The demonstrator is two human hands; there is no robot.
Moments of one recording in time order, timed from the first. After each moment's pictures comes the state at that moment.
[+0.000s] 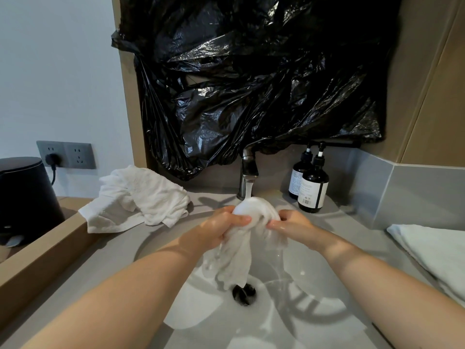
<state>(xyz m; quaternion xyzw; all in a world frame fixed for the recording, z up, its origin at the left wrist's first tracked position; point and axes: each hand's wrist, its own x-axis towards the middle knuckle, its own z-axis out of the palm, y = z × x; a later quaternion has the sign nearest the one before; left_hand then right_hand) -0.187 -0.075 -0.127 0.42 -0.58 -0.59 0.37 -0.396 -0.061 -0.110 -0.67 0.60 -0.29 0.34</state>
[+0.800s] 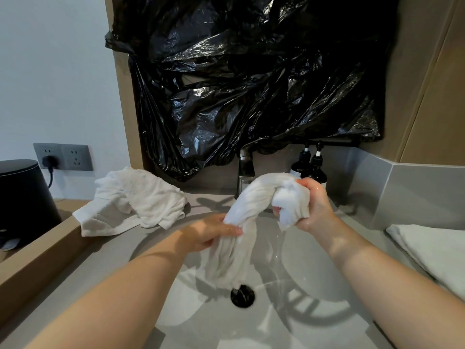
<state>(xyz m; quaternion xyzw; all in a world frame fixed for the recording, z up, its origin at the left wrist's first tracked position) -0.167 -0.076 -0.131 0.39 -0.62 -0.61 0.28 -0.398 -0.050 -0.060 -0.31 0.36 -0.58 0.66</state>
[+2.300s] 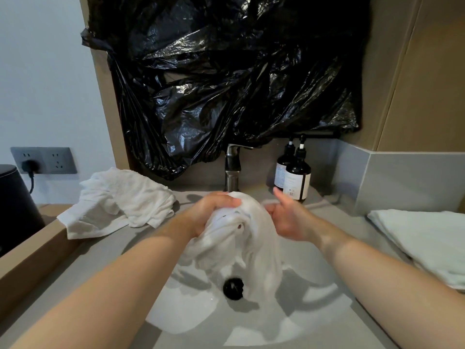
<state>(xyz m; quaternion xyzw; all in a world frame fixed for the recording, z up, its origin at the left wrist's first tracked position) -0.188 -0.046 -0.079 0.30 -0.58 -0.68 0.33 -0.414 -0.060 -0.110 -0.50 0.44 -0.35 0.67</state>
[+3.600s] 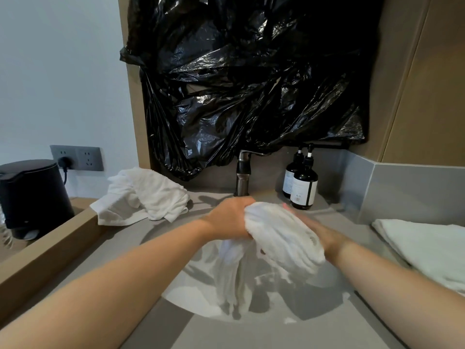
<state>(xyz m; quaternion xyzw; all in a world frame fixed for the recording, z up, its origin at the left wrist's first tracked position) -0.211 -0.001 -0.071 0.43 -0.84 -0.16 0.28 -0.424 0.001 -0.092 -0.45 0.45 -0.34 0.69</state>
